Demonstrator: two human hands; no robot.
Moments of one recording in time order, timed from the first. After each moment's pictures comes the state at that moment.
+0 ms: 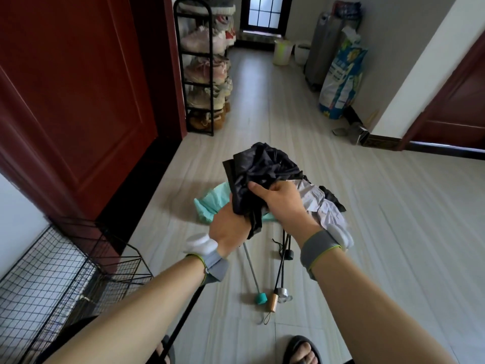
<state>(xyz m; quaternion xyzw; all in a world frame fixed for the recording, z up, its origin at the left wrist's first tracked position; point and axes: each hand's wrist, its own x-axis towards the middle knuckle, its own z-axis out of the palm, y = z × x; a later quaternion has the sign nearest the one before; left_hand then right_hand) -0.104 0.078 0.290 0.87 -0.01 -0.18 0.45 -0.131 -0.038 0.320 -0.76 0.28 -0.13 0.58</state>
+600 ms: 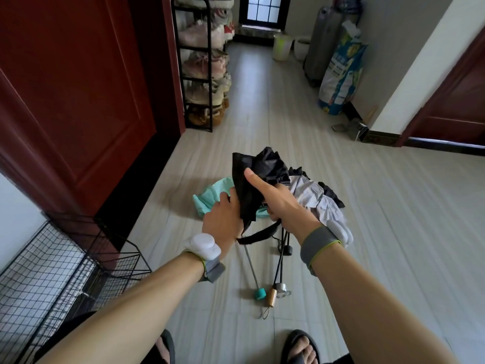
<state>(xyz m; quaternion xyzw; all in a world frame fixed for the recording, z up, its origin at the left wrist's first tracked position) -0.097 0.088 0.269 0.96 -0.24 0.03 0.15 -0.138 -0.036 0.328 -0.73 0.30 0.00 0.61</state>
